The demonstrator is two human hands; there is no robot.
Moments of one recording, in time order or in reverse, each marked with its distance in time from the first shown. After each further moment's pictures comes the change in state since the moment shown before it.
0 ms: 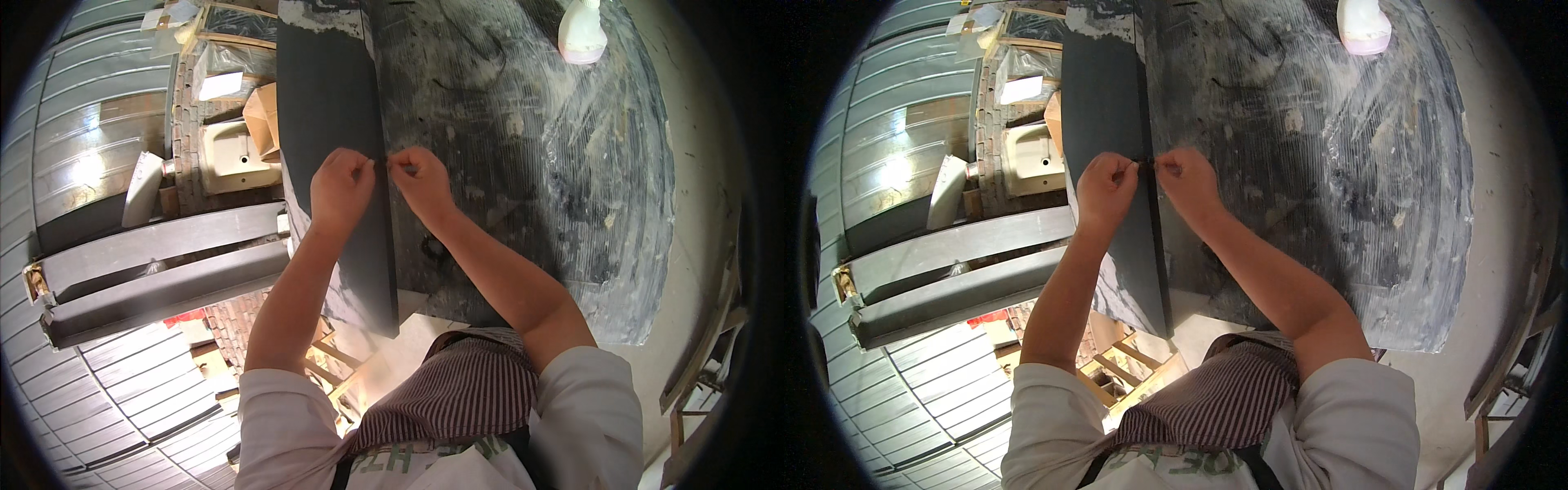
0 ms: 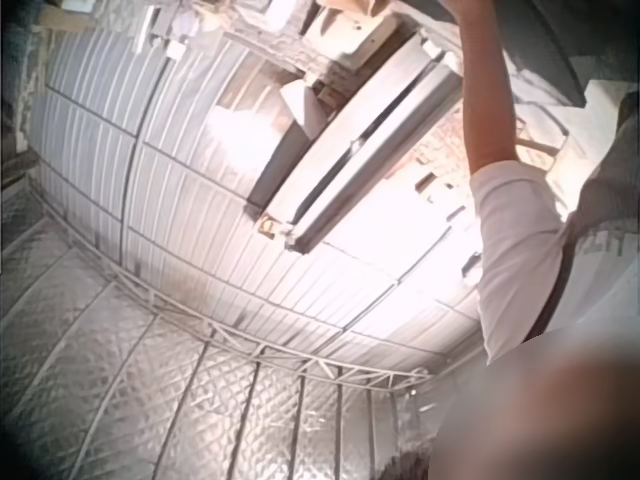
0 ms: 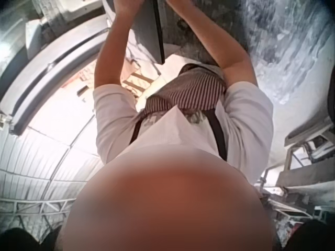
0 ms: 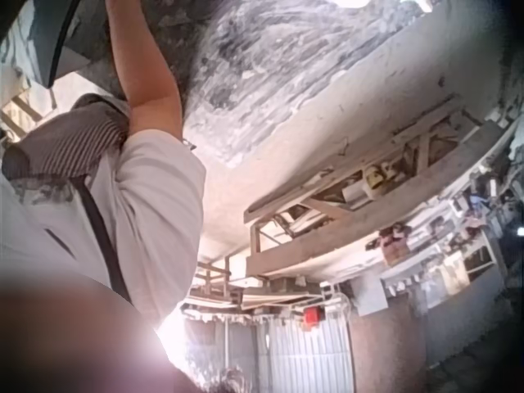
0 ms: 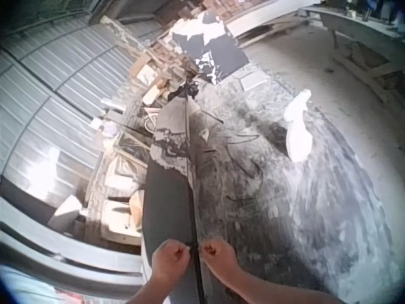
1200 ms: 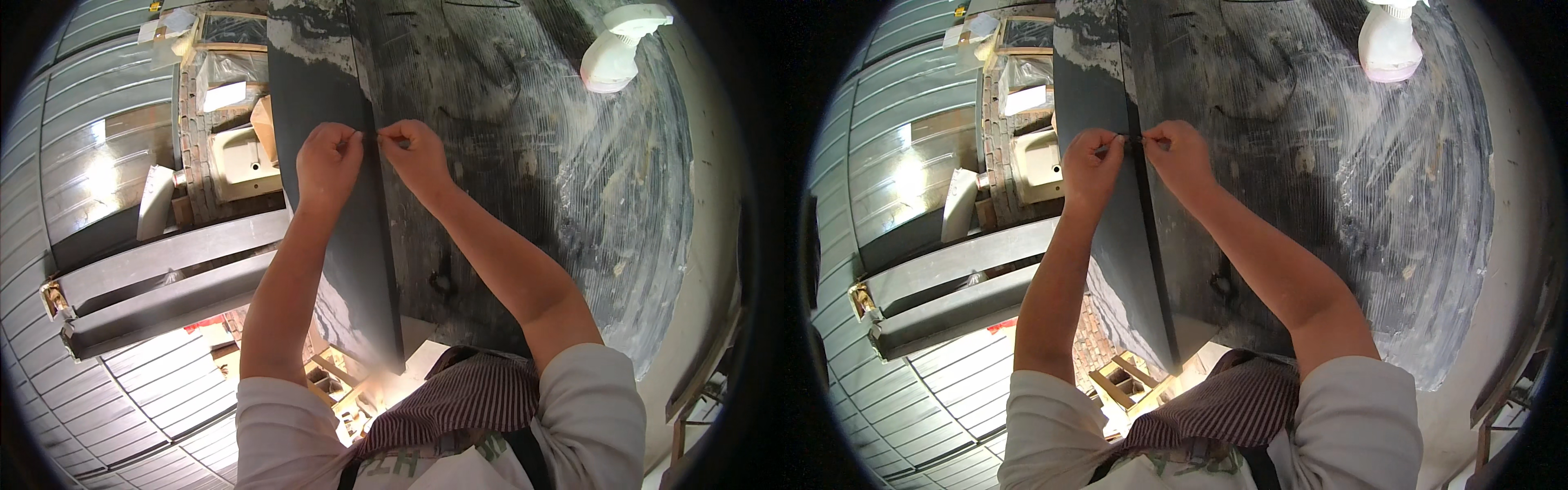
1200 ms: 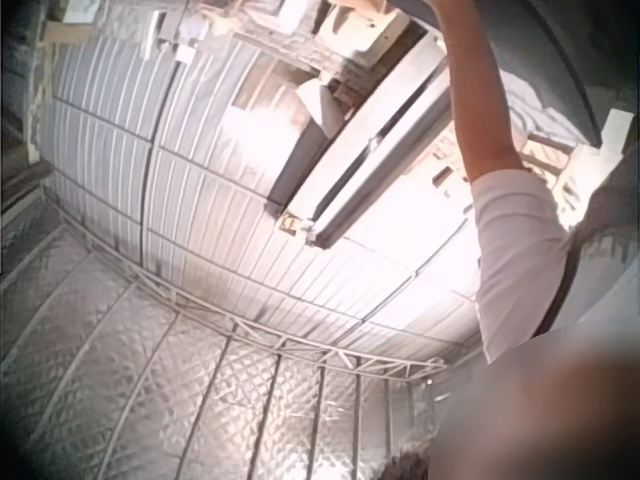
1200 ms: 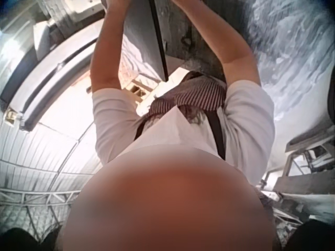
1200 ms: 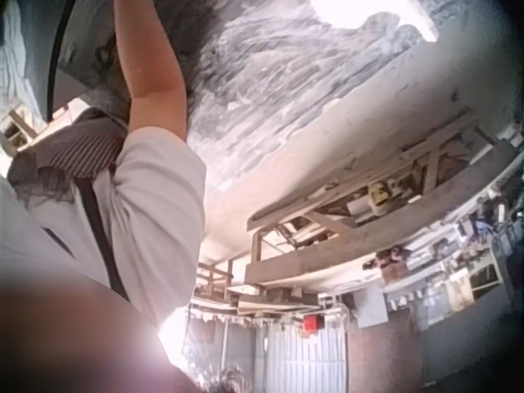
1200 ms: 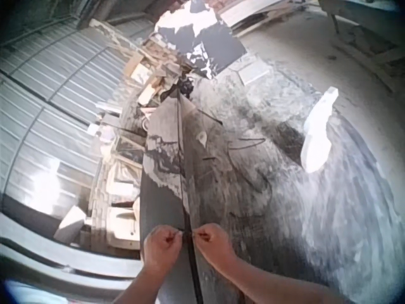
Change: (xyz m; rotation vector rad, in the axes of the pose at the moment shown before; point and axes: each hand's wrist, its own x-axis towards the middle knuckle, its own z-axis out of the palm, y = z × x) left_hand 0.117 -0.010 0.012 0.013 0.038 0.037; right_hand 0.117 -0.013 0.005 0.041 0.035 -0.056
